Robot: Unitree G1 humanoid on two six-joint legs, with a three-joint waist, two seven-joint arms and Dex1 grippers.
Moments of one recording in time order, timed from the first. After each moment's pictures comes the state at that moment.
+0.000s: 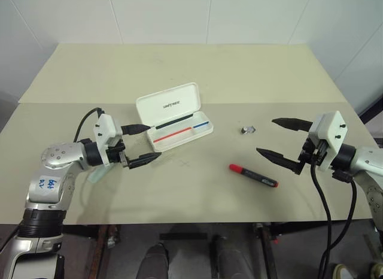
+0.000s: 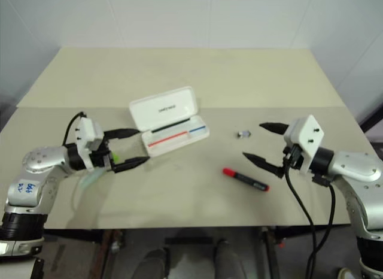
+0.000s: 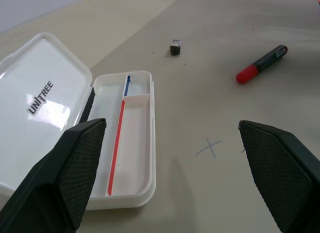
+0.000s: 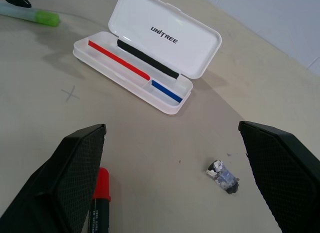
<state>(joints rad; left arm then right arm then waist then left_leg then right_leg) -0.39 0.70 0.10 -0.04 -0.44 0.25 -1.00 -0.21 -0.84 -0.24 -0.35 0.49 0.35 0.91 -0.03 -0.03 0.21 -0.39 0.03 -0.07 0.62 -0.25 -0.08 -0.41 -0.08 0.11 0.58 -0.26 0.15</state>
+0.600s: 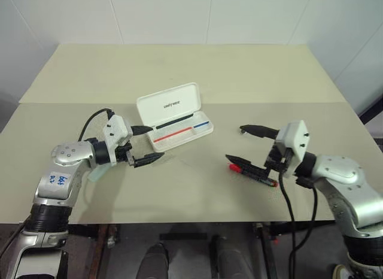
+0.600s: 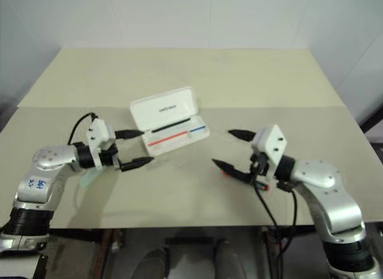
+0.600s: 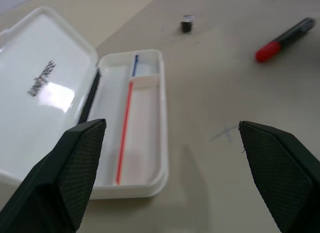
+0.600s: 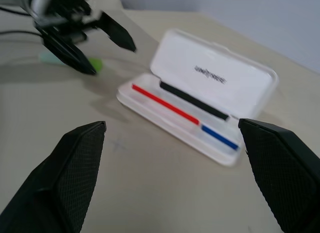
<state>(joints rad) -0.46 0.68 0.03 0.04 -0.31 0.24 -0.94 -0.27 -0.63 -0.04 -0.45 0.48 0.37 0.82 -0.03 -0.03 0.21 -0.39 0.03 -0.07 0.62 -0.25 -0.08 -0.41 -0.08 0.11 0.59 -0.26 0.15</state>
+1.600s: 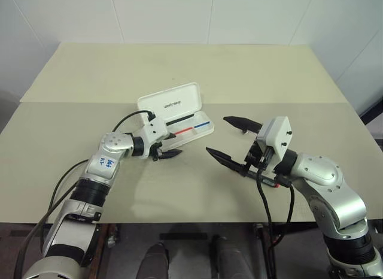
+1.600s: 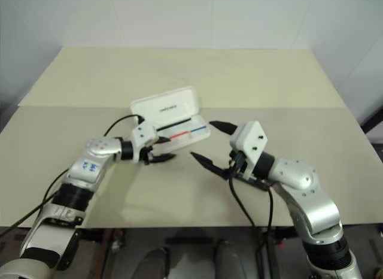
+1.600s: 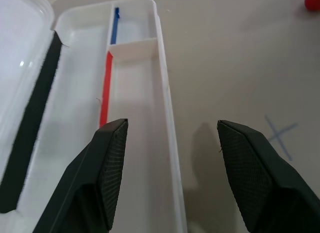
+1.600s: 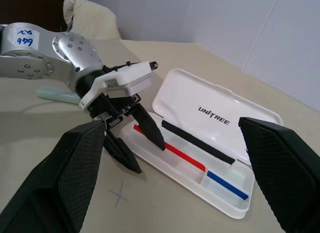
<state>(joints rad) -0.68 0.52 -0.19 0.33 -0.05 0.23 -0.91 -0.31 -0.55 0.03 -0.55 0.44 0.40 0.66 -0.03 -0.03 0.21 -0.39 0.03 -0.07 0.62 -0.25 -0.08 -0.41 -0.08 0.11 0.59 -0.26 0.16</state>
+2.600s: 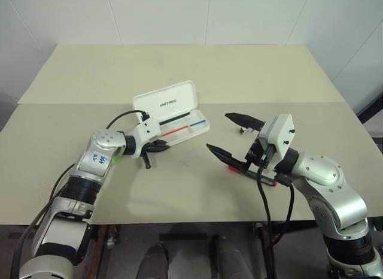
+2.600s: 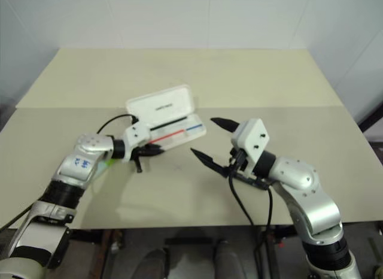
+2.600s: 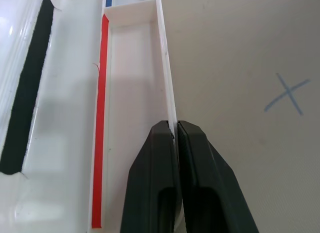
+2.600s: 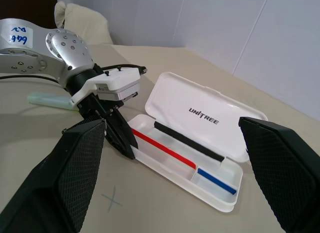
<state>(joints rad) -0.70 0.59 -0.19 0.33 -0.02 0.28 -0.95 -0.32 -0.54 0.02 -0.56 0.44 0.40 0.64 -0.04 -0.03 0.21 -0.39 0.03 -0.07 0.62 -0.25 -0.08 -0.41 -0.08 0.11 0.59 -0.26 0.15</state>
